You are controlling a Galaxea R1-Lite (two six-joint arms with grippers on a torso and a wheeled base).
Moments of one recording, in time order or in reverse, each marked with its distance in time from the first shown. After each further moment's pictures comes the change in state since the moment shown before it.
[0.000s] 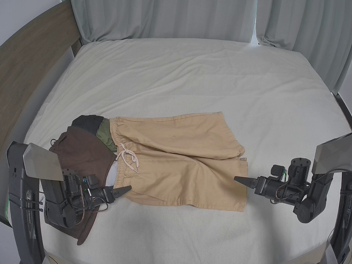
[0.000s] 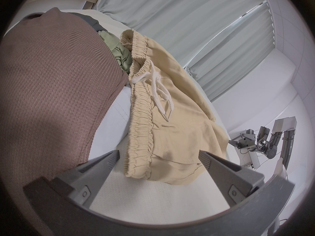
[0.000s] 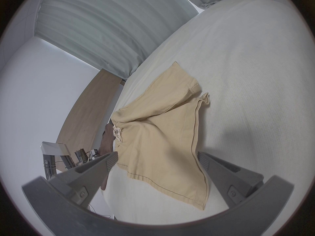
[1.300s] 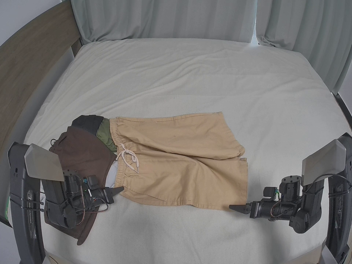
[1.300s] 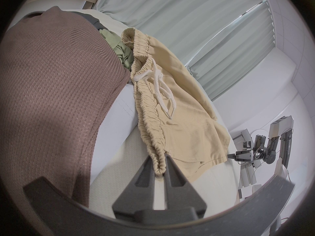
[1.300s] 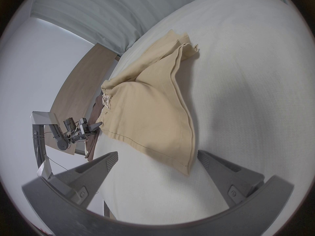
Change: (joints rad) left arm 0.003 0.015 -0.010 -0.001 0.001 0.012; right arm 0.025 0.144 0.094 -0.001 0.021 -0.179
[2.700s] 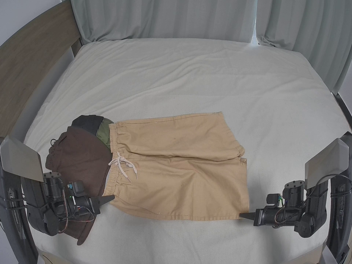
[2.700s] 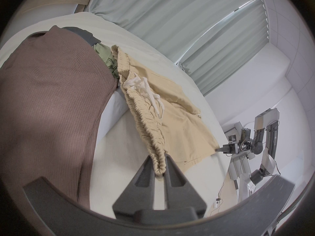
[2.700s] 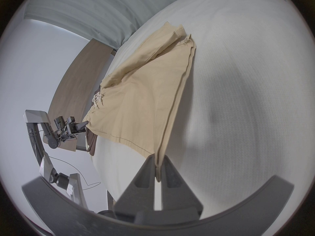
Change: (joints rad) left arm 0.060 -0.204 0.279 0.000 -0.112 0.098; right arm 0.009 -0.027 0.109 0.000 0.000 0.001
